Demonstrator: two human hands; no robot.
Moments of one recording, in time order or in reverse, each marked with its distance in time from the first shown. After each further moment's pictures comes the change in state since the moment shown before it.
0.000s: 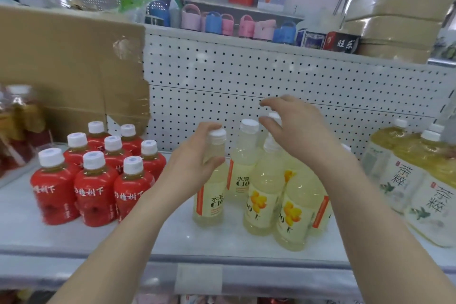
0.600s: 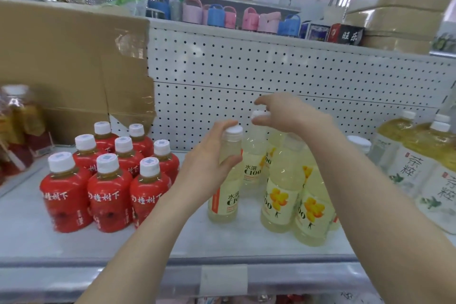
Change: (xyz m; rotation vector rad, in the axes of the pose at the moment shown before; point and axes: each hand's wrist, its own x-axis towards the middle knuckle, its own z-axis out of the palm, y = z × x) left_hand 0.002 -0.020 0.001 -0.080 -0.005 0.071; right_hand 0.057 -0.027 0.022 -0.080 -0.363 0.134
